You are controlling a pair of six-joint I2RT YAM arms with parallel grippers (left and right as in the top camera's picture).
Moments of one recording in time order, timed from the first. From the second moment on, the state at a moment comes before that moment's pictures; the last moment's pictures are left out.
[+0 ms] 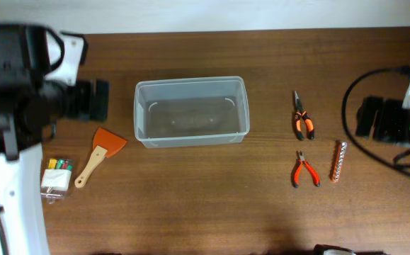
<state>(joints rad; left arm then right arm) -0.01 1.50 2.07 -1.50 -0.02 0.18 -0.17 1.37 2.06 -1.69 0.01 0.03</state>
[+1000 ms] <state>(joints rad) 0.17 1.38 1.26 -1.11 0.06 0.11 -0.04 1.92 1.45 -1.01 -0.07 -0.19</state>
